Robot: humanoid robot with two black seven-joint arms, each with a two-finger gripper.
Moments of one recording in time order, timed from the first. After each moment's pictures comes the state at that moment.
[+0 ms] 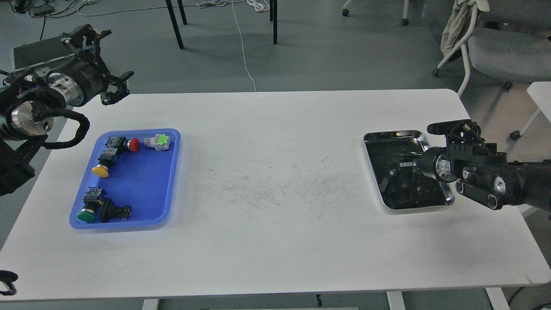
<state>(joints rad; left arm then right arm) -0.97 0.53 -0.52 -0.59 -0.11 -0.32 0.00 1.09 -0.38 -0.55 0.61 -0.98 0.05 0.16</state>
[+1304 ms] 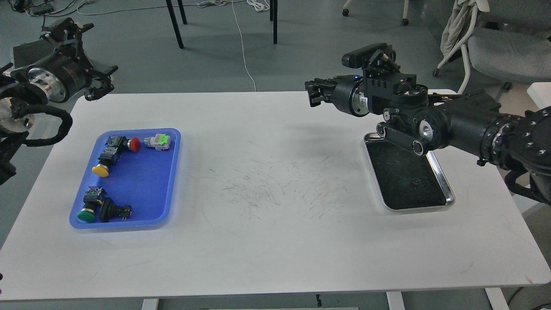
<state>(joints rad) -0.98 0.60 -0.52 -0.60 -0.11 -0.33 0.00 1.39 -0.04 -0.52 0.62 -0.98 -0.11 0.23</state>
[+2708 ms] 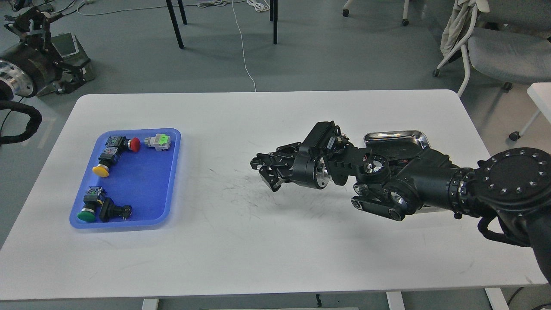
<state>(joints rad) -0.97 0.71 -0.51 -0.67 -0.12 -0.33 0.00 1.18 0.00 -0.52 0.75 -1.30 -0.36 0.38</state>
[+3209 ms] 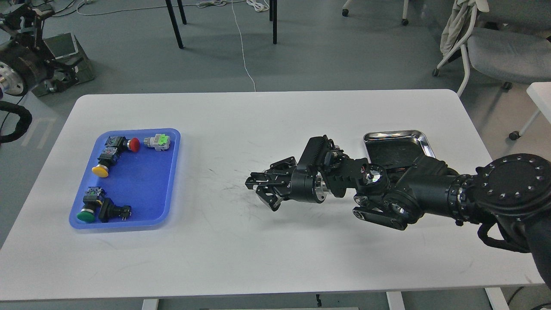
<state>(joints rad) -0.97 0.76 -0.51 -0.69 -0.12 -0.33 0.00 1.16 0.00 -0.52 0.77 -1.39 -0.37 0.42</state>
